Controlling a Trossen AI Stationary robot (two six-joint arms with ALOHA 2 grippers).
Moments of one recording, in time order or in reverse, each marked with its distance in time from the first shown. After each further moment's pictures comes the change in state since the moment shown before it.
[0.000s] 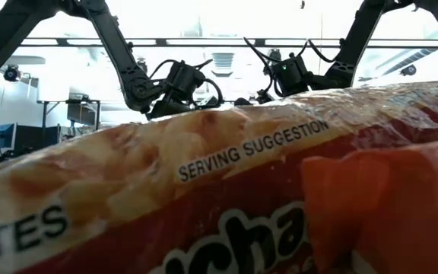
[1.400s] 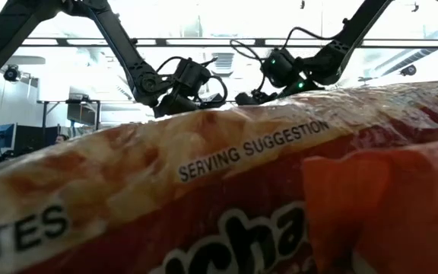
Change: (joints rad) left arm 0.027 -0.001 0.093 -0.118 0.017 0.027; right arm -0.036 -0.106 0.131 -0.530 -0.215 0.026
